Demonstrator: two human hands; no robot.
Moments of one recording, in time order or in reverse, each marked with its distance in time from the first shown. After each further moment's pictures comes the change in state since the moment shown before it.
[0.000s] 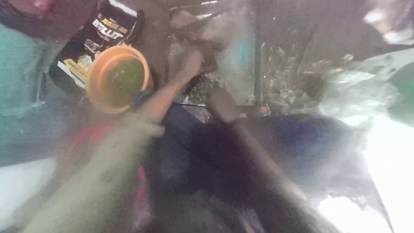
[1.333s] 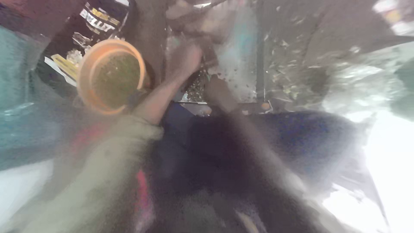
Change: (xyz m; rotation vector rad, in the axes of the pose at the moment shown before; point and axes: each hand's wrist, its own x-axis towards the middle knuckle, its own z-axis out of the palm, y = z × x) left_hand 0.013 -0.016 0.020 0.030 0.103 0.123; right_hand 0.024 -0.013 -0.012 0.119 -0.048 -0.035
